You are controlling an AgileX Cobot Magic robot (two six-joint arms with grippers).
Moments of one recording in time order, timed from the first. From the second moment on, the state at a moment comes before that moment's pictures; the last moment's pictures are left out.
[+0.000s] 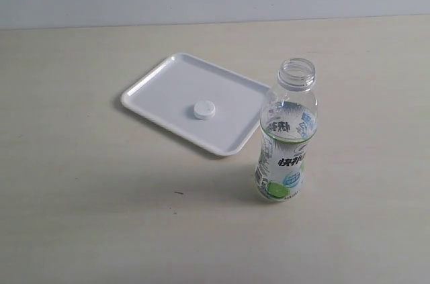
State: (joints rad) left arm -0.19 0.01 0.00 0.07 0.37 -0.02; right arm -0.22 0.00 0.00 -0.11 0.27 -0.03
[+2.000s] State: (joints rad) left arm -0.19 0.01 0.00 0.07 0.37 -0.02; right arm -0.22 0.00 0.00 0.01 0.27 0.00
